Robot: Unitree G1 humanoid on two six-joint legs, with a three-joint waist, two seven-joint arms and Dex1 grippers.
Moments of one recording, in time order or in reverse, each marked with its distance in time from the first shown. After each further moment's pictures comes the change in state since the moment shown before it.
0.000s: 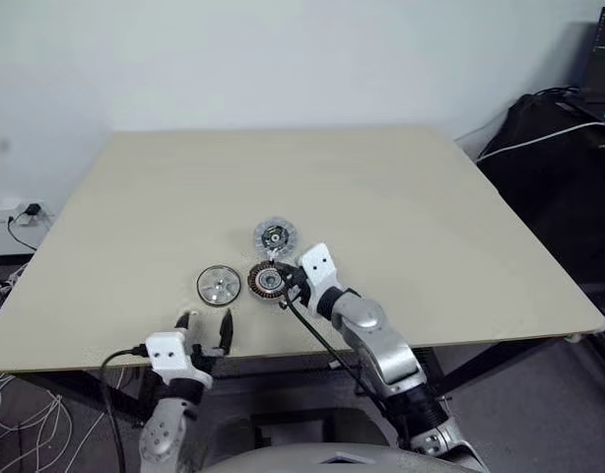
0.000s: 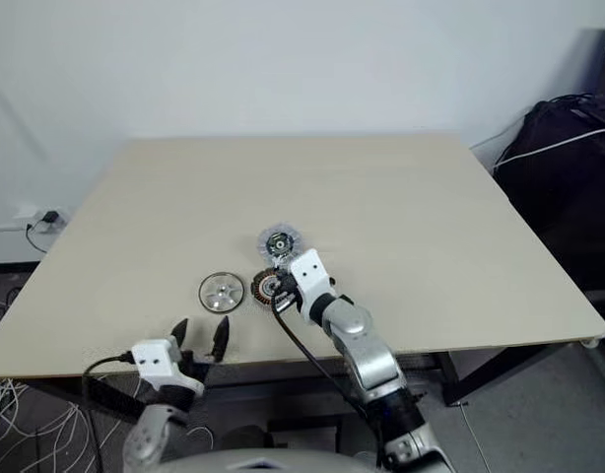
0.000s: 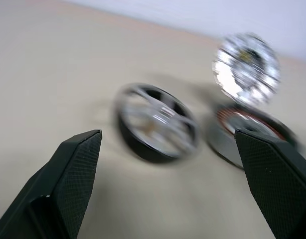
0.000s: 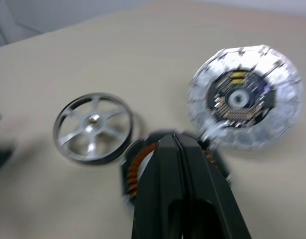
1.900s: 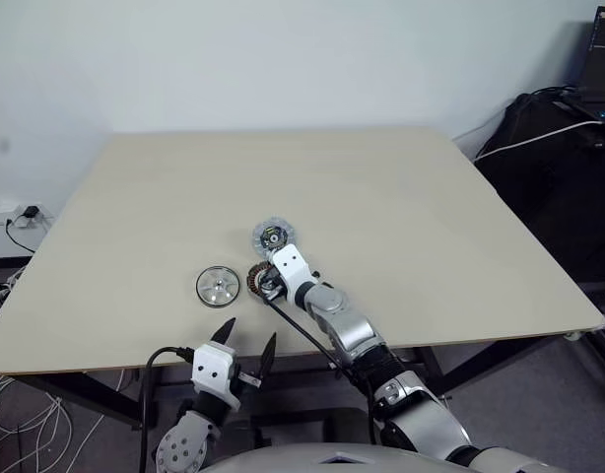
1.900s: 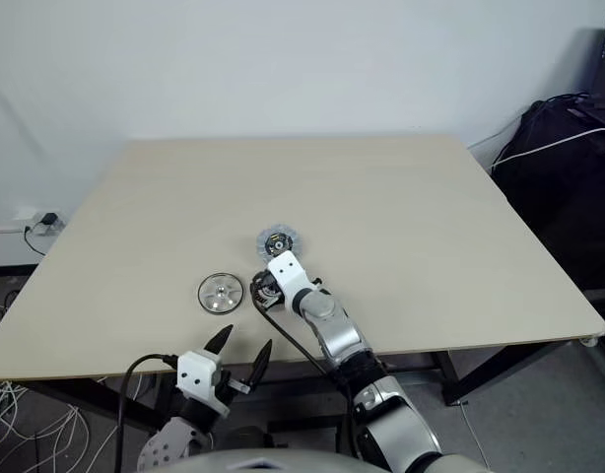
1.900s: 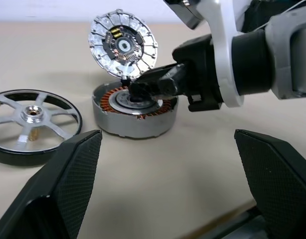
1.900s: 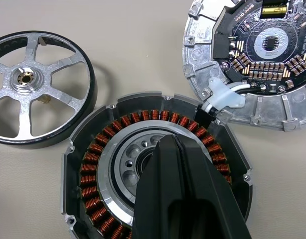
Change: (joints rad) left arm 0.156 0.045 -0.274 -0.033 0.260 -0.144 -0.112; right arm -0.294 0.129 -0.029 0.565 -0.125 -0.104 -0.127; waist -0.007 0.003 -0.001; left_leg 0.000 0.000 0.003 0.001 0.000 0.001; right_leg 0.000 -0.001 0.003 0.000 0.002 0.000
